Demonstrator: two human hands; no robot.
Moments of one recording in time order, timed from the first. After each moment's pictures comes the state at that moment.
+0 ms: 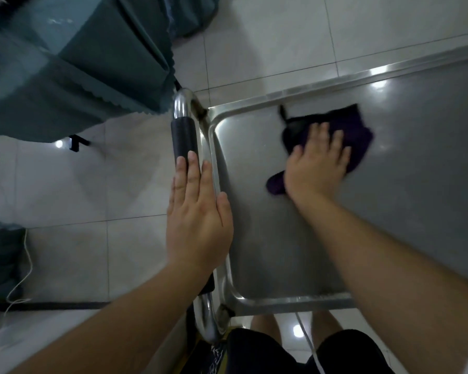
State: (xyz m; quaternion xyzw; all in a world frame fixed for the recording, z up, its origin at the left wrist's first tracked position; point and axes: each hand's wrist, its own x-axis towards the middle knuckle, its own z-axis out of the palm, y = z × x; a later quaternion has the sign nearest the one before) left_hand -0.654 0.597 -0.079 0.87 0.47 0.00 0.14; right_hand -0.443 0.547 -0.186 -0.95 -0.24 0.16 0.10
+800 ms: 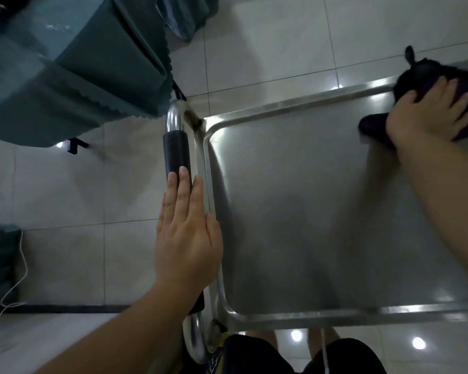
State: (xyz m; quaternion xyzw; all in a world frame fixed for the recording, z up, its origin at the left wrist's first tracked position) left_hand -0.657 0.593 -0.079 0.87 0.47 -0.01 0.16; right_hand -0.222 0.522 -0.191 -0.99 -0.05 0.13 0.10
